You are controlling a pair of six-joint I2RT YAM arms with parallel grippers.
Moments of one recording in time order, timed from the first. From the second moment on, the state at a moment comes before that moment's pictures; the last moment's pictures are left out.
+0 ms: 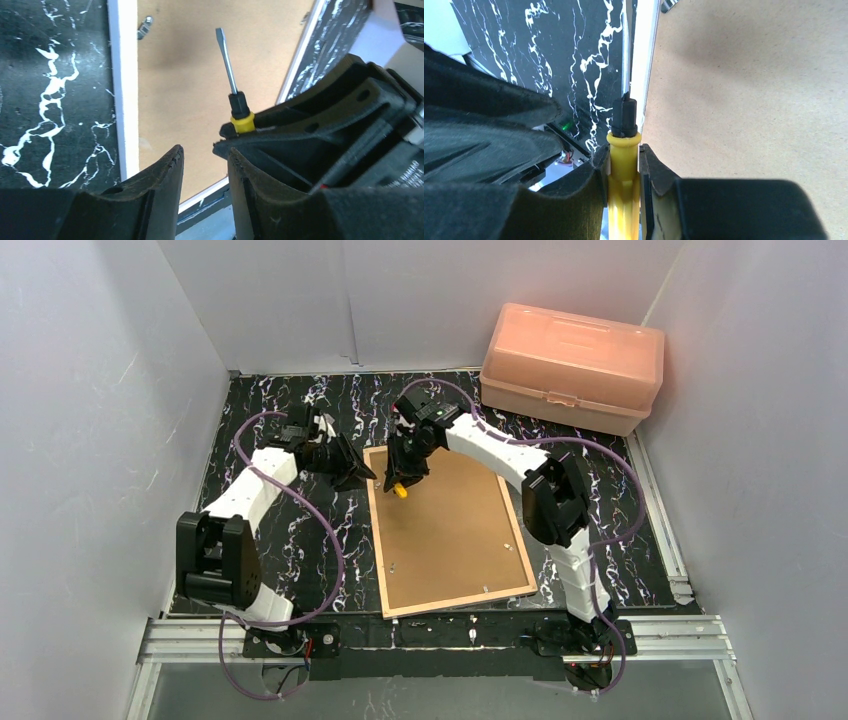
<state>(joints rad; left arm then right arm) -0.17 1.53 1.12 -0.66 0.49 -0.69 0.79 2.19 1.96 -0.87 -0.45 0.64</state>
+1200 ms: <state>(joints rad) -0.34 1.26 1.06 -0.42 0.58 -1.03 0.68 1.89 1.71 -0.52 -0.29 0.86</state>
